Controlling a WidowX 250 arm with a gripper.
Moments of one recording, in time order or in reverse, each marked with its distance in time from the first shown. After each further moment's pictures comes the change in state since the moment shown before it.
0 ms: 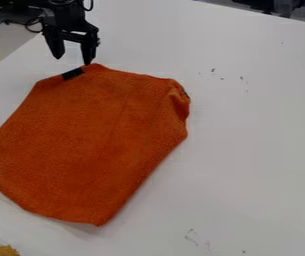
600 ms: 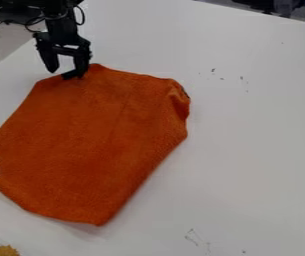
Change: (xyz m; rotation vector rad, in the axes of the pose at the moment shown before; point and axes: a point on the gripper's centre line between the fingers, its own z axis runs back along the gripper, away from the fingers) arm -0.011 0.010 -0.030 -0.042 0.065 0.014
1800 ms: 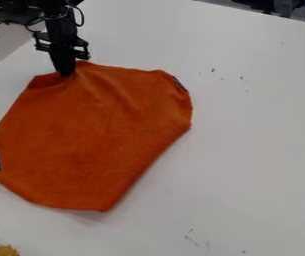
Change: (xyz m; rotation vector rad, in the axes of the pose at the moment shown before) arm 0.007 0.008 0.010 0.052 0.007 -0.044
